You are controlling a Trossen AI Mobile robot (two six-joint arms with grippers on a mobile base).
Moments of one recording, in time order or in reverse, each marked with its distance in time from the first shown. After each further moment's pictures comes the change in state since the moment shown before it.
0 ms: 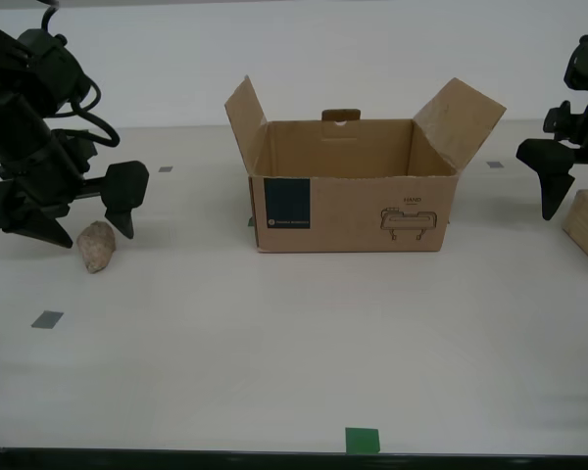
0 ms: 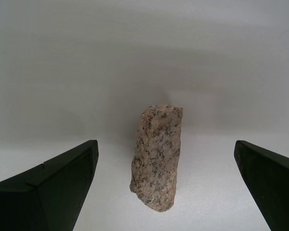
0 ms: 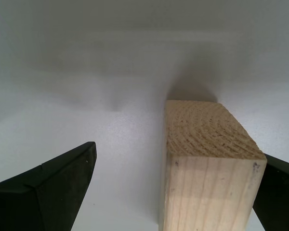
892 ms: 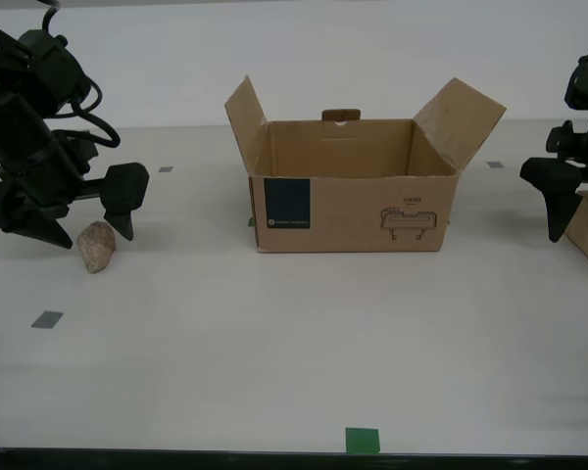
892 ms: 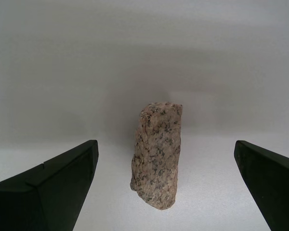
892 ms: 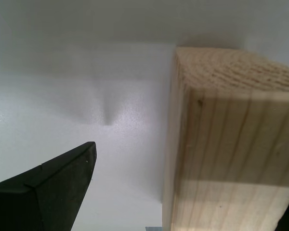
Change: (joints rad) arm 0 0.007 -0.013 -0.093 0.003 0.000 0.005; arm 1 -0.001 0.000 0.000 -0.006 0.000 0.020
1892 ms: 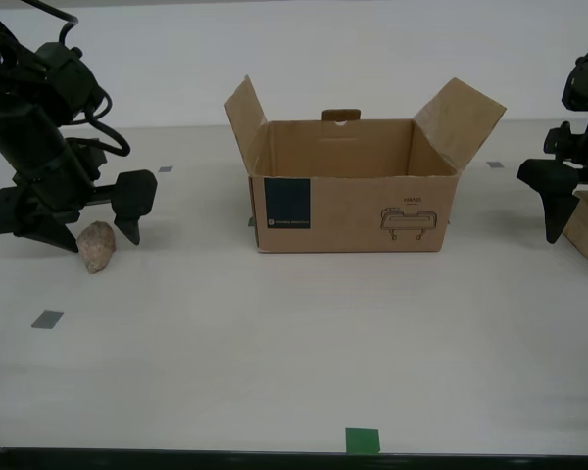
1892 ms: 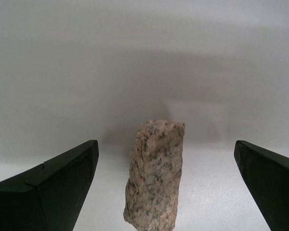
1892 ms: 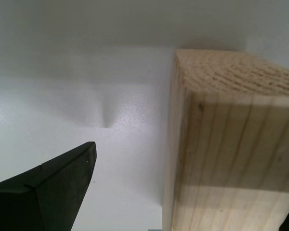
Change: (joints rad) arm 0 0.007 0.000 -0.006 0.013 0.000 0.008; arm 1 -0.013 0.079 0.032 0.036 -0.026 -0.029
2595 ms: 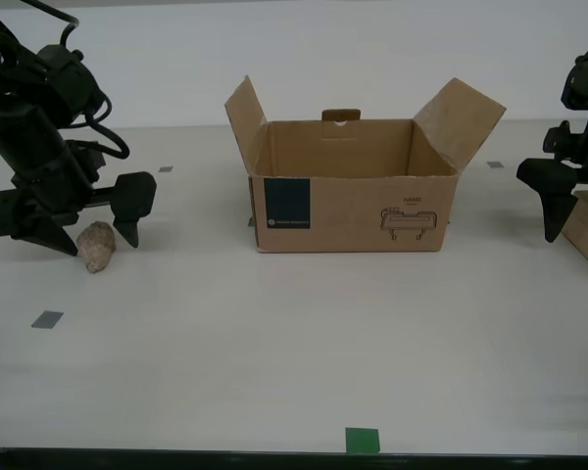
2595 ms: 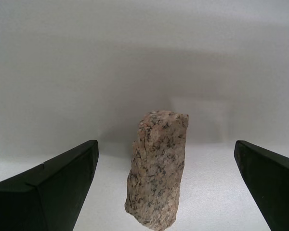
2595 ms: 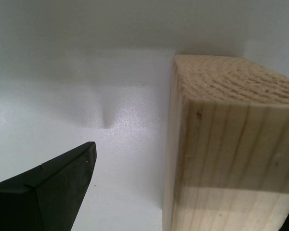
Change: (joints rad) arm 0 0.003 0.000 0.000 0.010 0.000 0.003; arm 1 -0.003 0.000 0.000 -0.020 0.000 -0.018
